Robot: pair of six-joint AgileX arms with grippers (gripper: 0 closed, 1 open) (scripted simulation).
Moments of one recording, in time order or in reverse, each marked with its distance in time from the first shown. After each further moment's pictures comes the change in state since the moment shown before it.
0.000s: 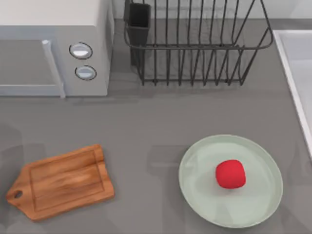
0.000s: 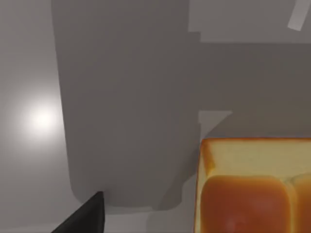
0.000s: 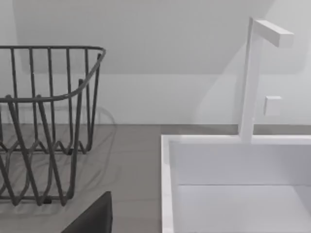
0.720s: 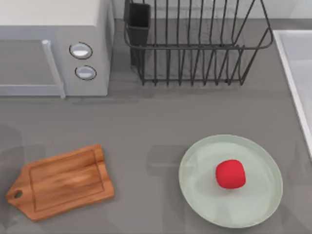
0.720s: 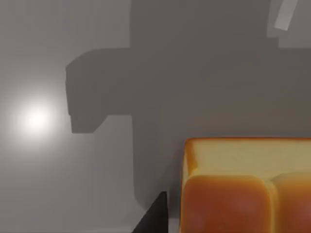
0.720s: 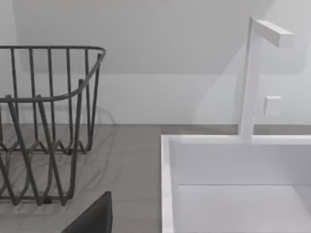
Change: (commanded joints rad) left arm 0.000 0.000 0.000 0.000 0.000 0.000; right arm 0.000 0.000 0.000 0.000 0.000 0.000
